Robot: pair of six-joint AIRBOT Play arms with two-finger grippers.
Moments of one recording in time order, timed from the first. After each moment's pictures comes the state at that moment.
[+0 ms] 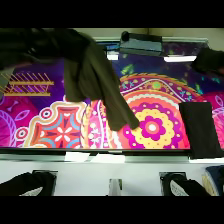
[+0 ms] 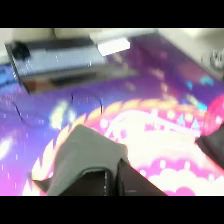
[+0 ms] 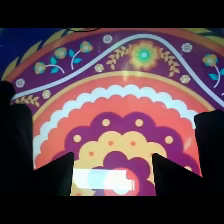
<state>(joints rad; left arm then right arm) -0.63 -1.23 1.84 1.49 -1.03 -1.65 -0.02 -1.11 1.80 -1.48 1.51 1.61</state>
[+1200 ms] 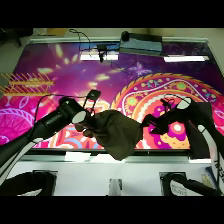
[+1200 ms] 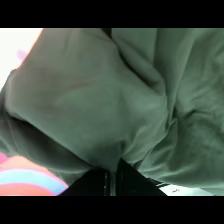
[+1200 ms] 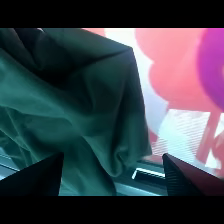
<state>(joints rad) -0.78 -1.33 1.20 1.59 -1.25 -1.99 -0.02 -1.34 0.85 -0.97 1.26 1.55</state>
